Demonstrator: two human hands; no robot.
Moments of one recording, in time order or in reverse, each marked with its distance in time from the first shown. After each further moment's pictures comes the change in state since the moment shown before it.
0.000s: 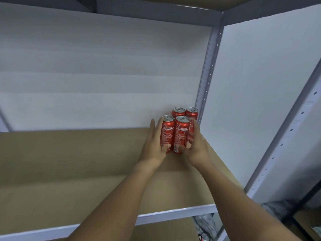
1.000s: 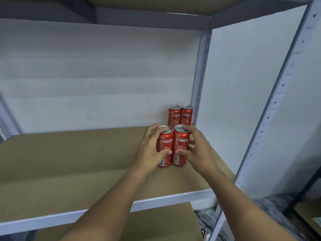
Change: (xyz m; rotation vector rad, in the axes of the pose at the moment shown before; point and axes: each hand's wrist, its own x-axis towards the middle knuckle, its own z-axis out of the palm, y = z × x) left_hand -0.044 0.026 -0.031 -0.163 0.049 0.176; right_hand -0.066 -0.025 -0.033 0.133 -0.082 -0.207
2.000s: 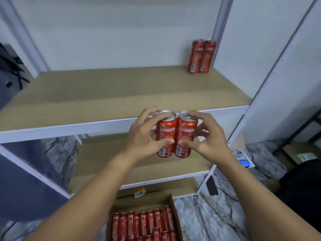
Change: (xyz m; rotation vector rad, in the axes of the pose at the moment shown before) left_hand -0.225 0.030 -0.129 -0.016 -0.122 0.030; right_hand -0.206 -0.045 0.094 -0.118 -0.015 -0.062
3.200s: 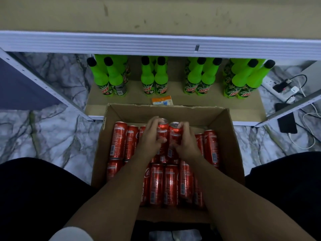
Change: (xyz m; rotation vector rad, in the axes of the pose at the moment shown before) left_hand -0.535 -0.515 0.305 0.017 -0.115 -0.817; right_hand -0.407 0.487 0.493 -0.020 -0.453 0.676
